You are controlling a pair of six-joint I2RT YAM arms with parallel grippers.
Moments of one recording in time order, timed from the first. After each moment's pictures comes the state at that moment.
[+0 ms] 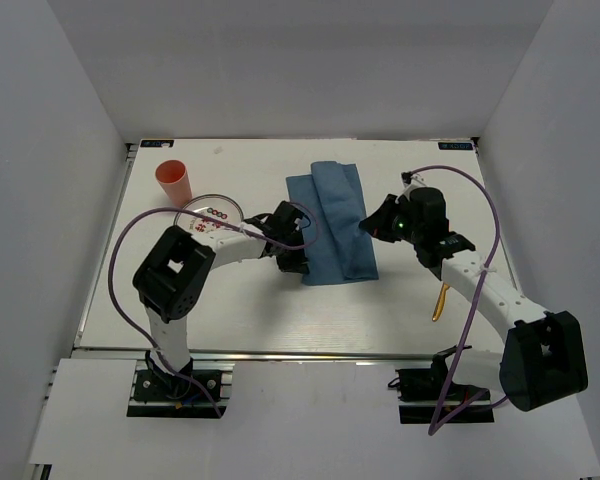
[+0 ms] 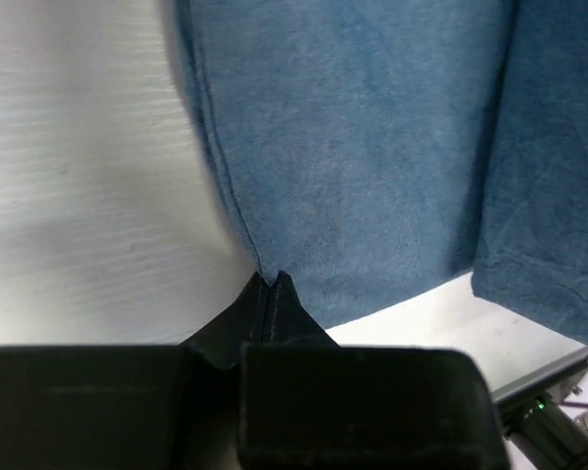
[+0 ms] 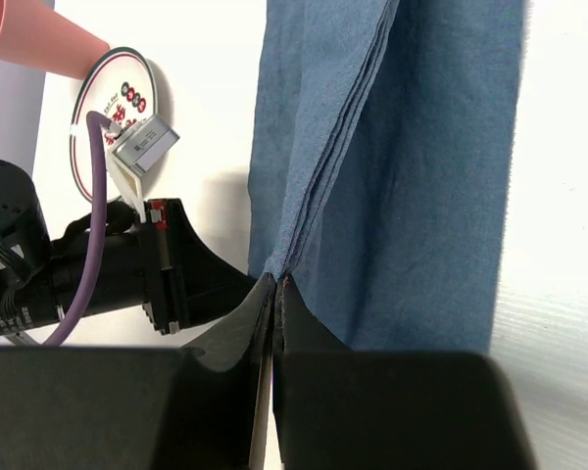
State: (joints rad) left arm -0.67 1.89 1.15 -0.31 0.14 -0.79; right arm 0.35 1.23 0.80 -0.05 -0.25 0.57
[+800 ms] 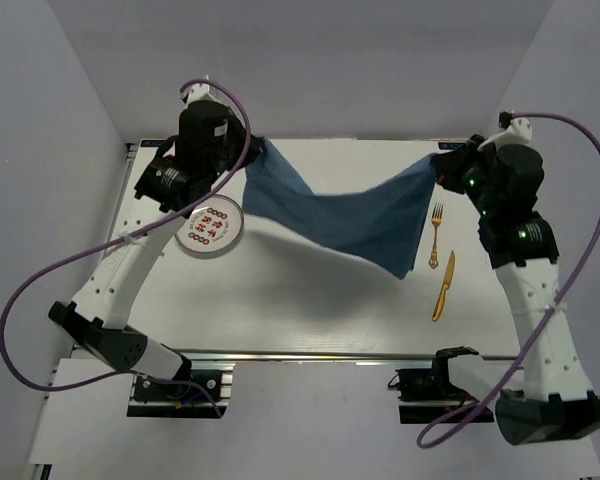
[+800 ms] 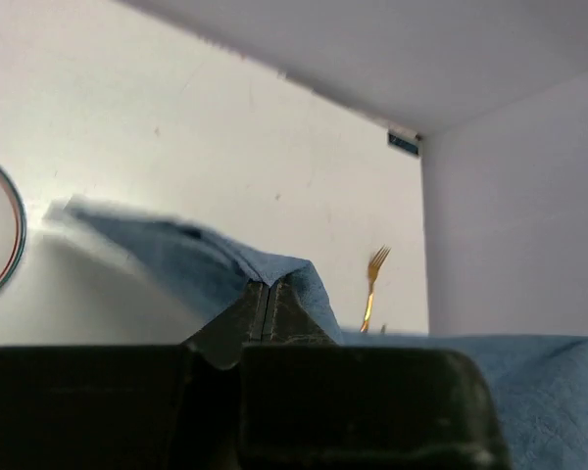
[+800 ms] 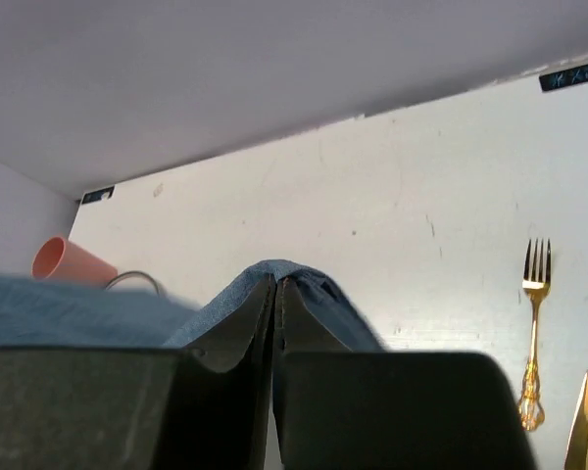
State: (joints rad) left arm -0.54 1.43 1.74 -0.69 -0.24 -0.76; right arm 0.15 0.99 1.26 -0.44 -0.04 0.45
